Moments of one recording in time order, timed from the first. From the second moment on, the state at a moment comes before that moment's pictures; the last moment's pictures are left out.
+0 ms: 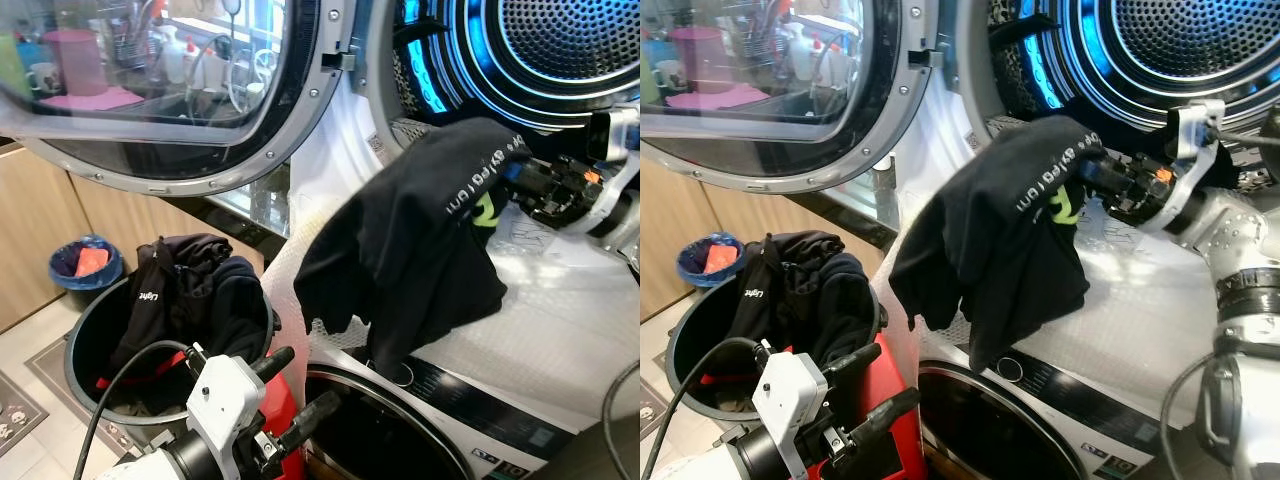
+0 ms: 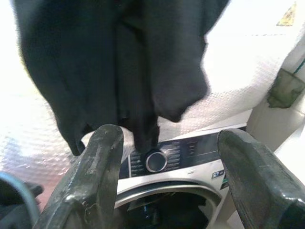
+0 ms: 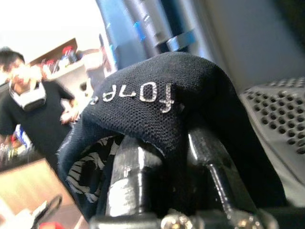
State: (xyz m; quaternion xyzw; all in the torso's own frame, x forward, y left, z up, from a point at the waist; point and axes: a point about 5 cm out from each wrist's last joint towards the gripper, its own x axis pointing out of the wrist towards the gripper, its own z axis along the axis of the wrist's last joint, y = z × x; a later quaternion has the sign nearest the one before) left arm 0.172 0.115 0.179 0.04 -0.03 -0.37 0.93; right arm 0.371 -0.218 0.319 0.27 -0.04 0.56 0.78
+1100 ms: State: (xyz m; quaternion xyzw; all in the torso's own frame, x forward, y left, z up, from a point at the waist) left arm 0.173 0.111 0.178 0.02 -0.03 -0.36 0.93; right arm 0.368 -0.186 0.430 0.24 -0.22 0.55 0.77
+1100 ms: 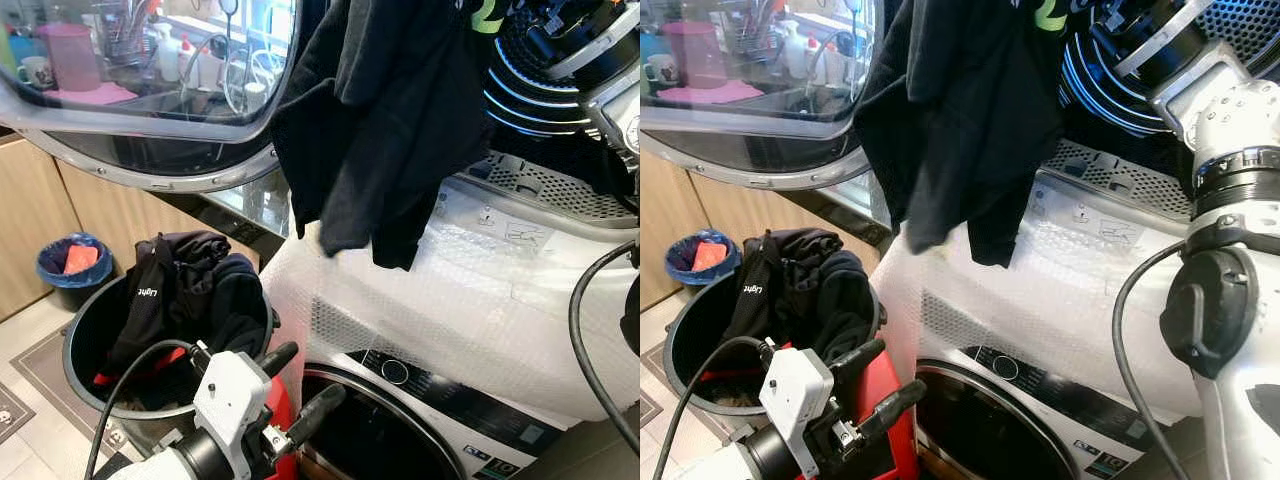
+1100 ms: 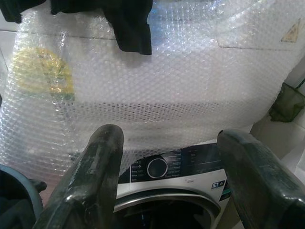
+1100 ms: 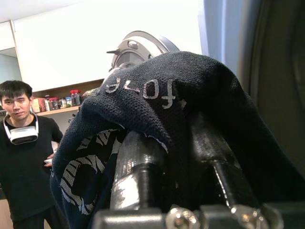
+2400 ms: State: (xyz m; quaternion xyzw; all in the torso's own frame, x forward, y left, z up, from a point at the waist) left arm 0.168 0.113 0.173 0.01 -0.01 -0.35 0.94; right arm 0.388 -0.195 0.414 0.22 -0.18 0.42 0.86
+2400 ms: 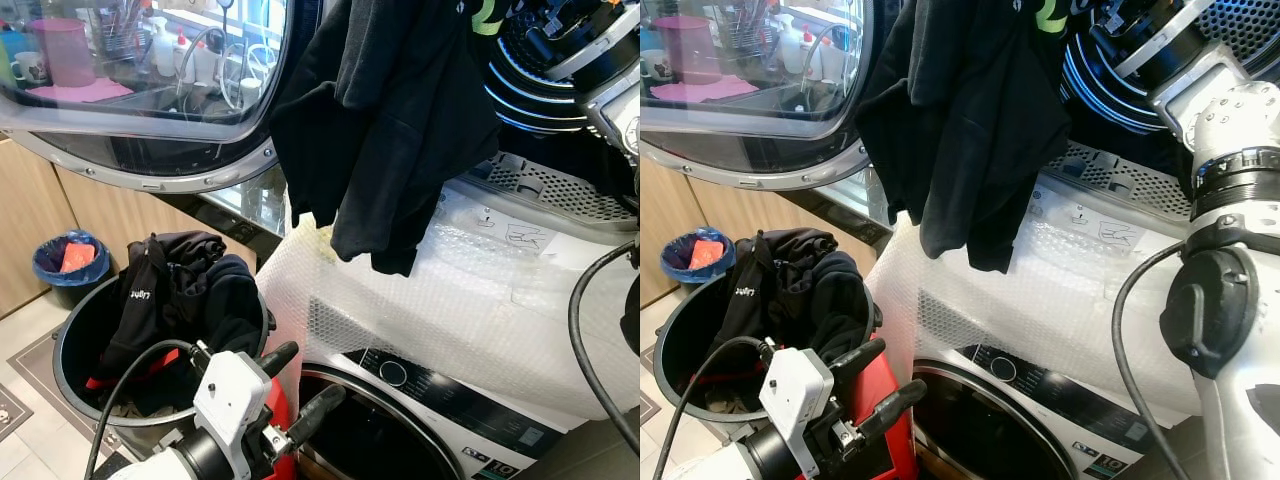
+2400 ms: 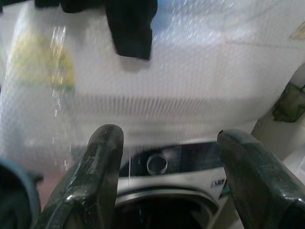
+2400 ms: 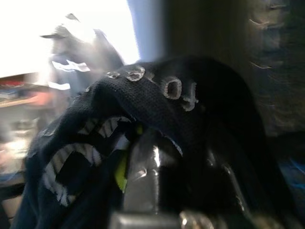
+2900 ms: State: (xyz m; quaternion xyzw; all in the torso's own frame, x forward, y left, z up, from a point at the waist) left arm 0.164 0.113 0.174 0.01 -0.01 -0.34 0.94; right arm 0.399 -0.206 0.387 0.22 -0.15 0.34 0.90
